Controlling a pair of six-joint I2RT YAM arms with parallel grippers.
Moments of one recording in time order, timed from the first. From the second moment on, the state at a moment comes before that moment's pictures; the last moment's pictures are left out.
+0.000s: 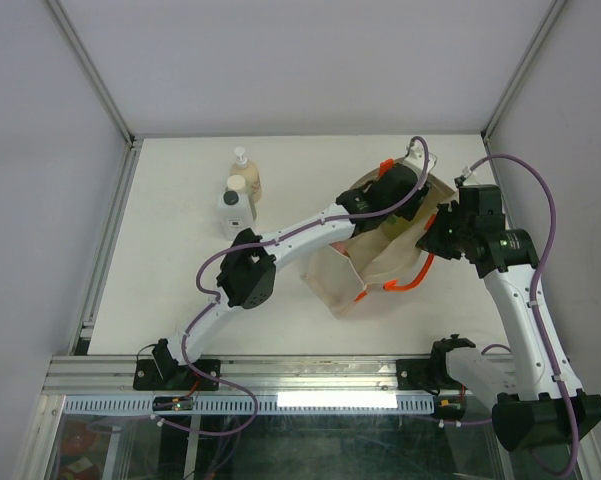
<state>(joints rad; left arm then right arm) -1.01 2.44 2.31 -0.27 -0.24 -0.15 0.13 0.96 1.09 -0.99 -0.10 0.45</state>
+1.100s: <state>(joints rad) -1.01 2.08 2.26 -0.53 -0.19 -0.27 0.13 0.95 1.08 -0.99 -0.11 0.45</state>
